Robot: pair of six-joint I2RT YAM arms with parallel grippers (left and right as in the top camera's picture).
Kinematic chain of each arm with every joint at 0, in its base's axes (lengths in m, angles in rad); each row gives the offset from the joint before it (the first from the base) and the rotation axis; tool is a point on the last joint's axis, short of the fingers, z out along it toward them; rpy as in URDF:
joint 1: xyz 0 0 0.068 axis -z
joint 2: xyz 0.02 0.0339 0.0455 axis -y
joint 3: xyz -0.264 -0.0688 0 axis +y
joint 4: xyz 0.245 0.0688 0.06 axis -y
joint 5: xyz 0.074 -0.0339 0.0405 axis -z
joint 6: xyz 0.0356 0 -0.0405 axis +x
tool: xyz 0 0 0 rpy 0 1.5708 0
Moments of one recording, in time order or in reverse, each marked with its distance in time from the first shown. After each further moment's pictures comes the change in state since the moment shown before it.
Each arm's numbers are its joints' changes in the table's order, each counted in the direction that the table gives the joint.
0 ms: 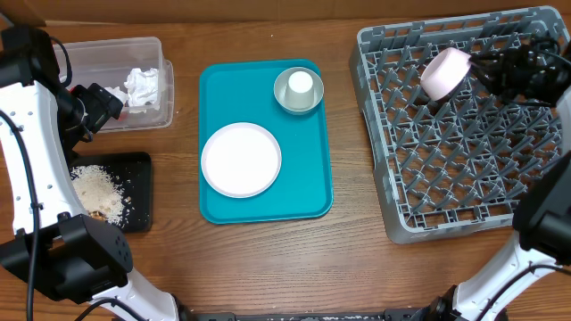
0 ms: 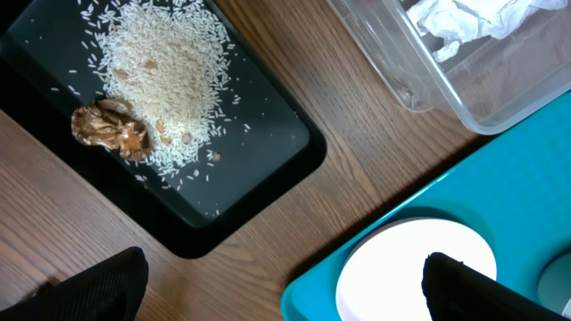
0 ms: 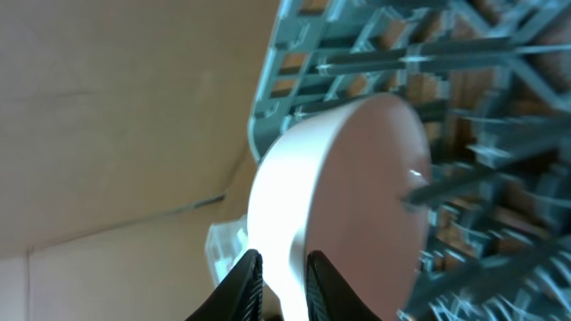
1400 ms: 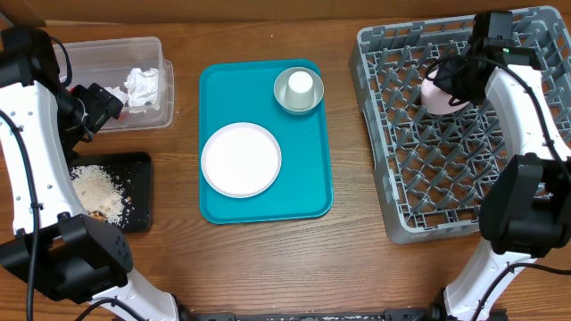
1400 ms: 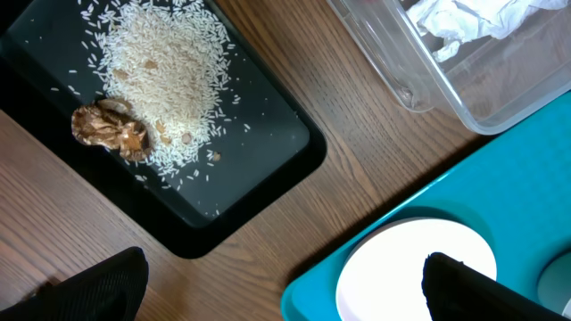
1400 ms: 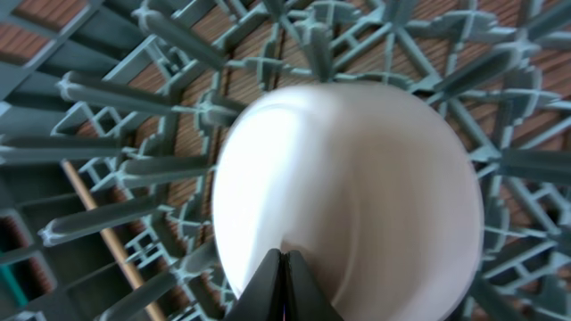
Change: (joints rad) left arm 0.000 0.000 0.000 0.000 0.000 0.000; right arm -0.341 0.034 0.000 -0.132 0.946 -0.205
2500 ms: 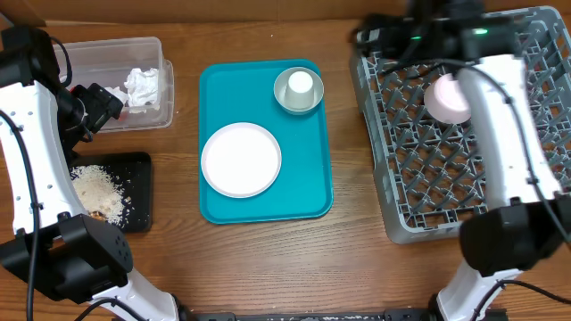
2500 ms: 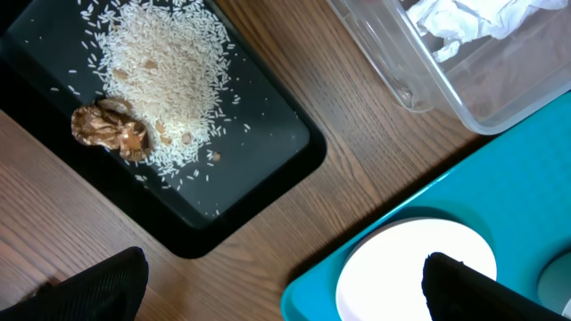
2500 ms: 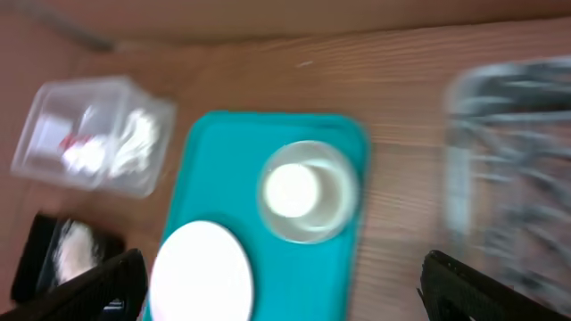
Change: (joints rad) left arm 0.000 0.000 0.000 0.000 0.000 0.000; right arm -0.327 0.088 -0.278 -0.087 -0.397 -0.186
